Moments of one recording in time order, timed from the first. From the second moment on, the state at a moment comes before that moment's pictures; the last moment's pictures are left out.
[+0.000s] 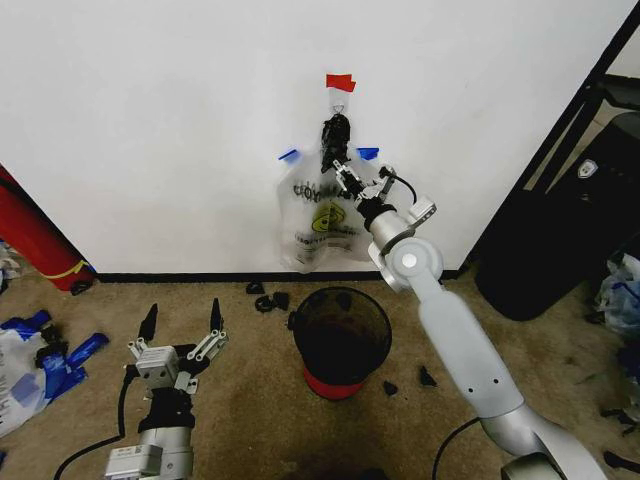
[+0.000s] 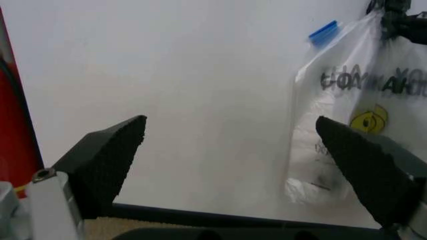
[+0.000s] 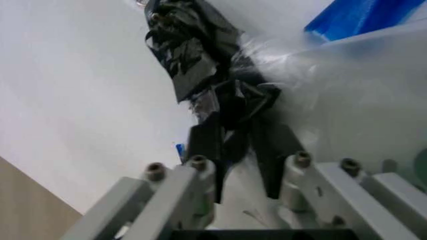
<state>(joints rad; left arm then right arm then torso) 1.81 -1.45 -0.50 -2.34 -0.04 -0.23 -0.21 -0.57 1.33 0.12 1.60 1.26 -0.13 0.04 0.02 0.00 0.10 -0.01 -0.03</state>
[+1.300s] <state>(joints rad) 1.79 -1.43 -0.42 -2.32 -0.03 -0.24 -0.21 -1.15 1.12 0.26 2.11 0.95 -0.09 0.01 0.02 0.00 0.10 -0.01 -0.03</state>
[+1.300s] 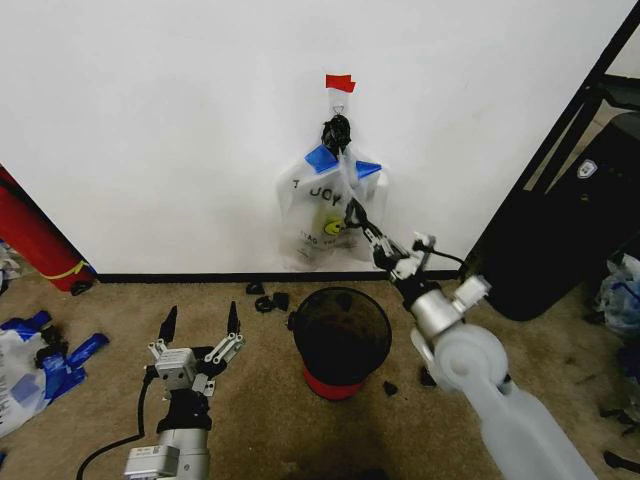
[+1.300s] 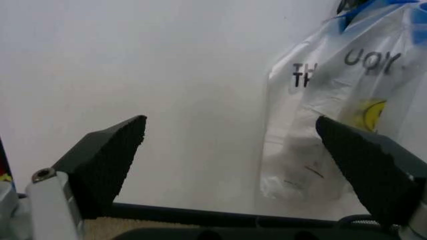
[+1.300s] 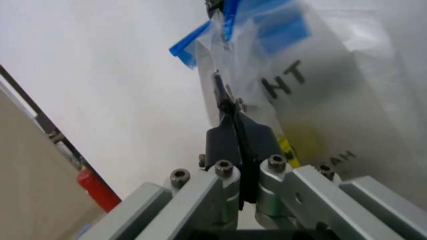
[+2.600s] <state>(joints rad) 1.72 -1.33 -0.36 -2.30 -0.09 -0.22 -0.21 -1.80 1.24 0.34 2.26 0.39 0.19 -0.05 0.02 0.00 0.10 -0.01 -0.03</state>
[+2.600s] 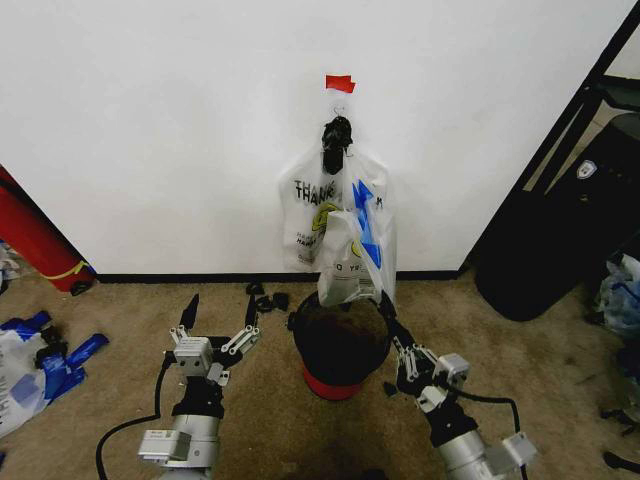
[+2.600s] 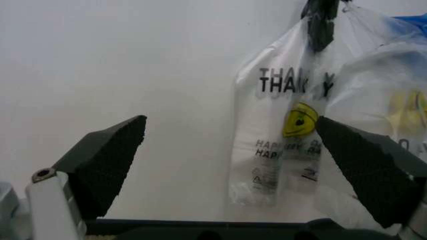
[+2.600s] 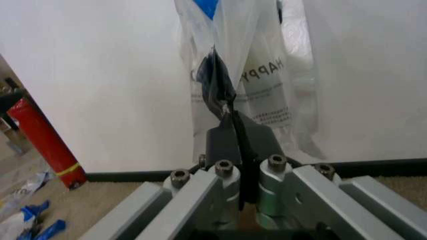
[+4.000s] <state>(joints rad) 0.37 -0.92 0.38 -2.19 -1.00 0.35 -0.42 -1.54 1.24 0.39 2.18 0.52 0.10 0.01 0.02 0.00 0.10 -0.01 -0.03</state>
